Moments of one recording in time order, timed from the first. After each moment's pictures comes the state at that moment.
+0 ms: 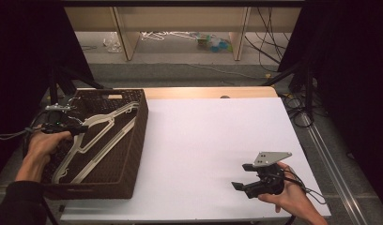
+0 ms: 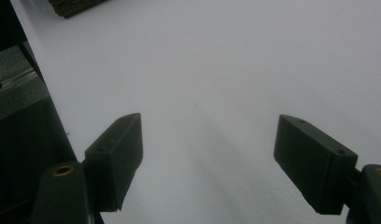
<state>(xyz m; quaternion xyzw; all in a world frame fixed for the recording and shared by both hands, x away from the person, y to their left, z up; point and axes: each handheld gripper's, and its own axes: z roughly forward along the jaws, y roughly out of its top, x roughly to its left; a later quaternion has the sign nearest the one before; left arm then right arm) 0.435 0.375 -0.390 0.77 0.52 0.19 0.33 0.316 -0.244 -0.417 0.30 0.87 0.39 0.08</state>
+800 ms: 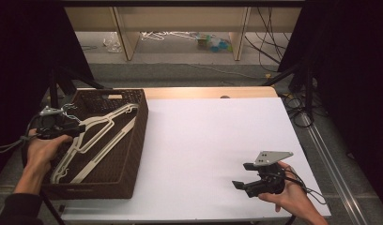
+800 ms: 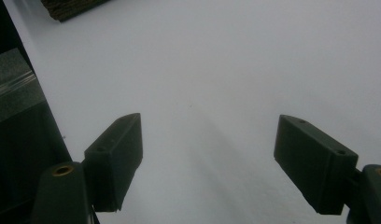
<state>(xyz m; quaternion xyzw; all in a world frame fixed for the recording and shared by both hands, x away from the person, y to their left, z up) 0.410 0.366 -0.382 0.72 0.55 0.26 0.34 0.317 -0.246 -0.417 0.31 0.86 0.39 0.08</state>
